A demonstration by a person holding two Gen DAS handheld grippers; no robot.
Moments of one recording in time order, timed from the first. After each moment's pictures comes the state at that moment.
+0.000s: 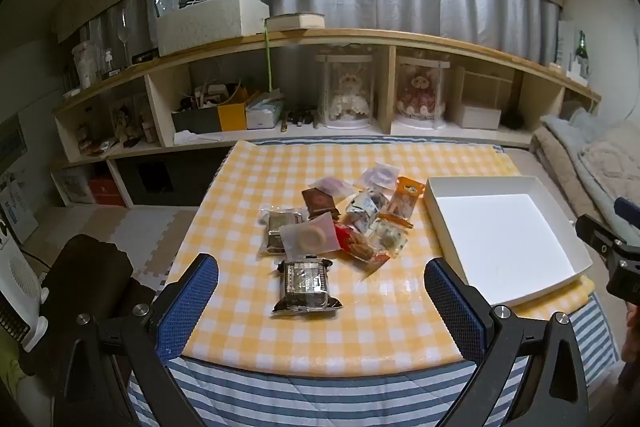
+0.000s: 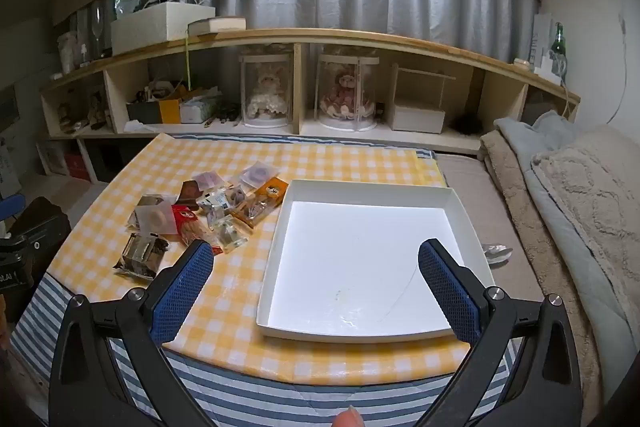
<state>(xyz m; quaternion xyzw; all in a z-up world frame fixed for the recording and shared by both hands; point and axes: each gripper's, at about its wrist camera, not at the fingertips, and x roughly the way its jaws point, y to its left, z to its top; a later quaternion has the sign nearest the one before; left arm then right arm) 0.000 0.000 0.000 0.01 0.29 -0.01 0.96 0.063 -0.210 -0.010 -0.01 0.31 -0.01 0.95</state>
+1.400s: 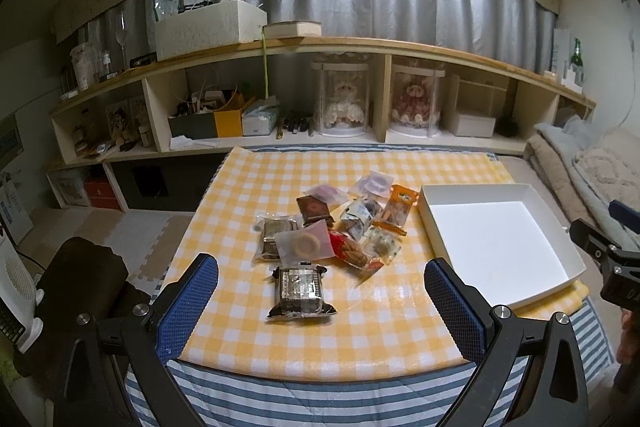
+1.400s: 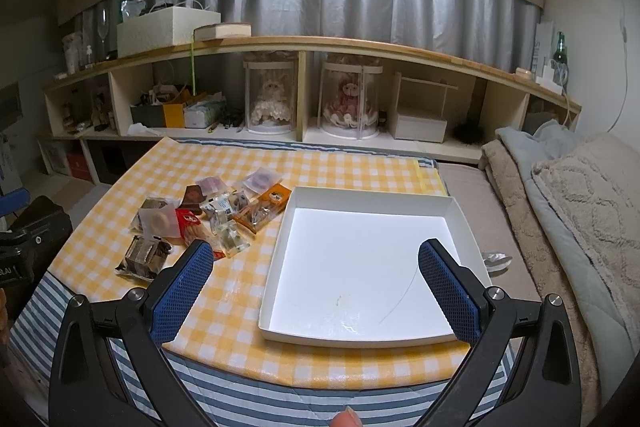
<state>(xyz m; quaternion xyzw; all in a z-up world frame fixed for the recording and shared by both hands) -0.004 0.000 0.002 0.01 0.28 -0.01 0.96 0.061 -0.207 -0.004 -0.02 0.30 -0.01 0.95</state>
